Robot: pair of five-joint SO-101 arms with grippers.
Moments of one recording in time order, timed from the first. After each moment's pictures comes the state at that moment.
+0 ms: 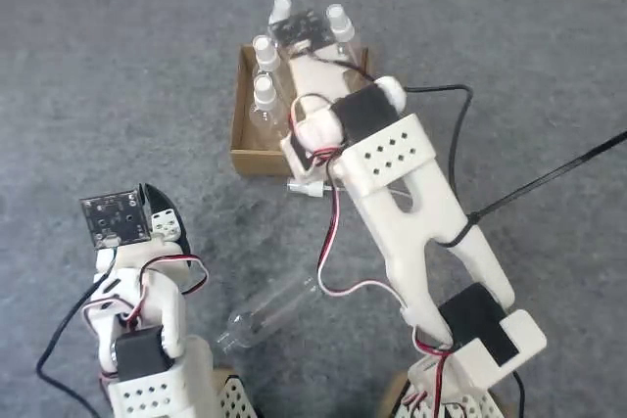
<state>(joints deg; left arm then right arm) -18.9 -103.3 89.9 51.9 3.5 -36.7 2.2 -18.5 95.6 -6.5</state>
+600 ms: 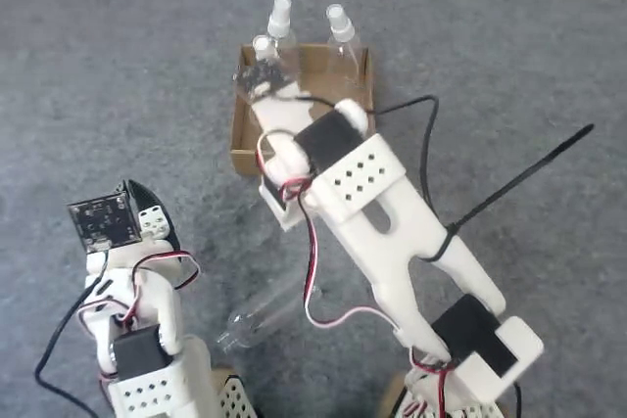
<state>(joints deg) -22.5 -103.3 91.6 46.6 3.2 -44.7 0.0 -12.4 100.4 -6.5</state>
